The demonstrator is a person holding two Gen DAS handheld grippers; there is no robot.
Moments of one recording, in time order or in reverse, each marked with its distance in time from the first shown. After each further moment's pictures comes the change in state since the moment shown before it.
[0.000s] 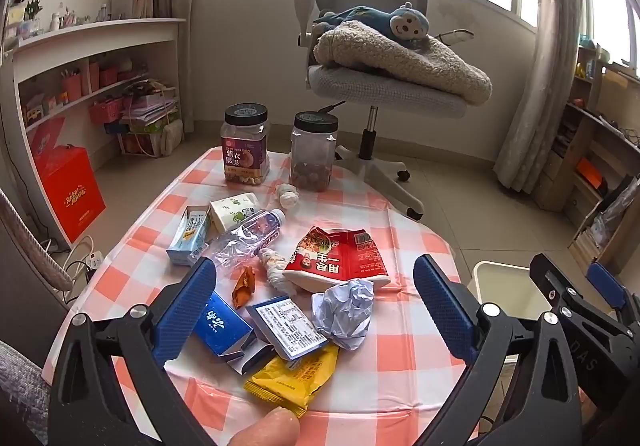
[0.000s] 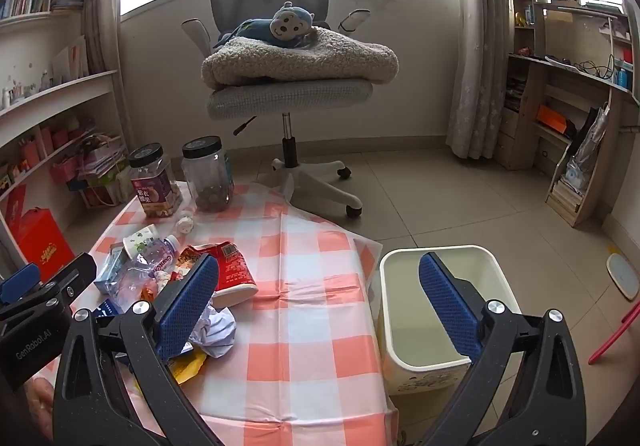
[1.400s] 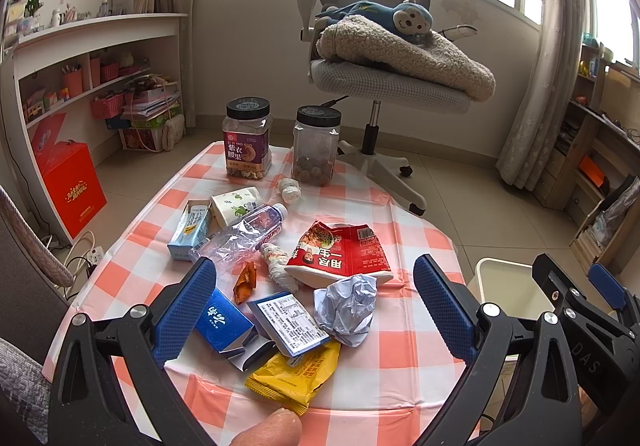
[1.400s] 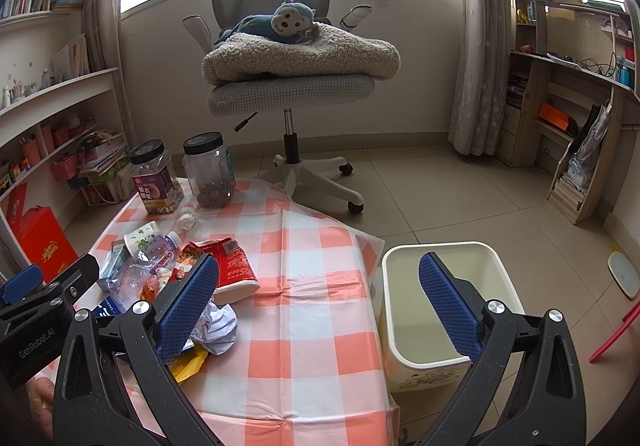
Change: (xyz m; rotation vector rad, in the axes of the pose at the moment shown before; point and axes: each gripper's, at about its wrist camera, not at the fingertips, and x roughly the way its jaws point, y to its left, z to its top) left arm 0.008 0.008 -0.008 -0.010 0.015 0.007; right arm 0.003 0.002 -0.001 0.000 0.008 0.002
